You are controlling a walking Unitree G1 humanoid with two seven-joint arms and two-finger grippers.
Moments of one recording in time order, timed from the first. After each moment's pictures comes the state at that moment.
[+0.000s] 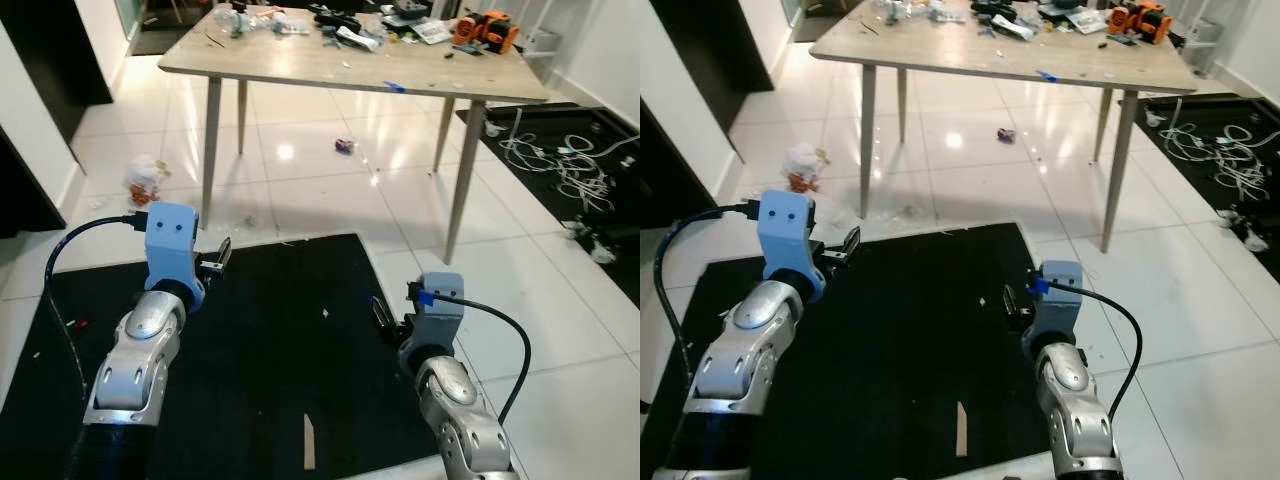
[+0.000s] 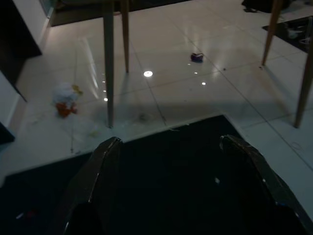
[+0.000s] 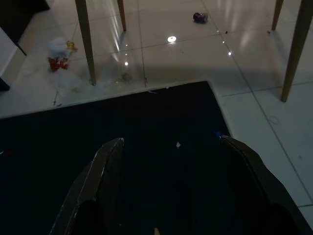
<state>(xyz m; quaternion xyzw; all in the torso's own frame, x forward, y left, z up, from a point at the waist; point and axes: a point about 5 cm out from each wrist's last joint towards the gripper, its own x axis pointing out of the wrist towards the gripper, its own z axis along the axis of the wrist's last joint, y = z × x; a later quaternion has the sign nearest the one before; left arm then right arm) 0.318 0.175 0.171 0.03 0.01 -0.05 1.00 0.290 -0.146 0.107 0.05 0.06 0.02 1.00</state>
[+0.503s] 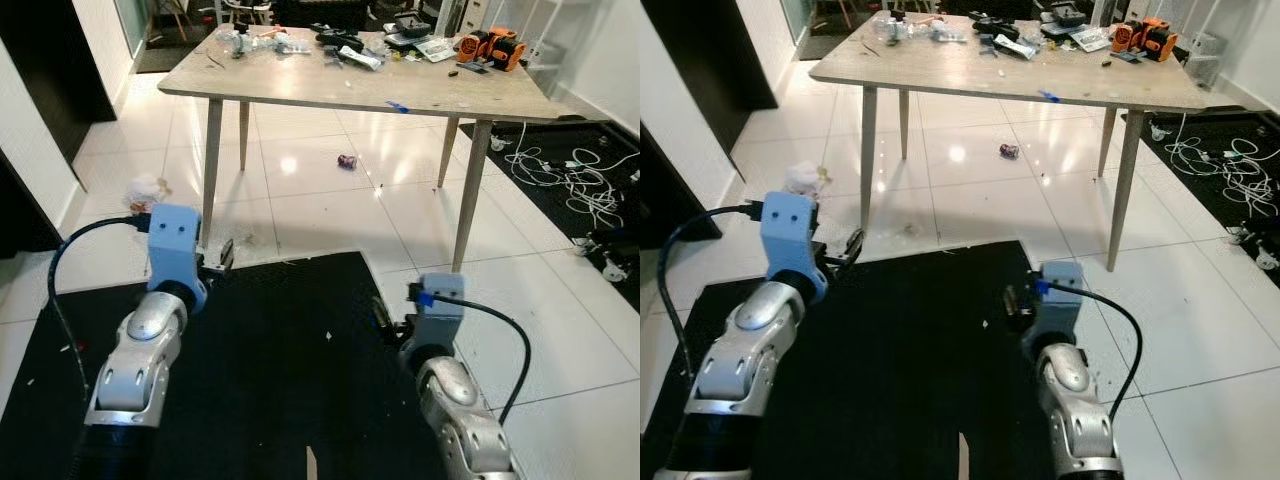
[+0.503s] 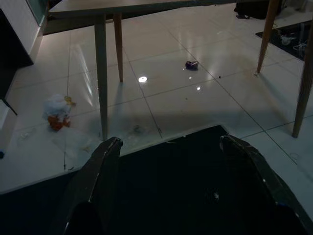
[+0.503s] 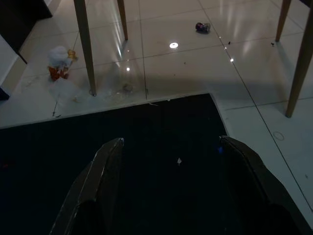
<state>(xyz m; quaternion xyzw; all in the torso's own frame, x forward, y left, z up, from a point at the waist) 0.317 0.172 0.168 0.04 0.02 -0.06 1.00 0.289 -0.144 0.105 0.05 0.07 0.02 1.00</state>
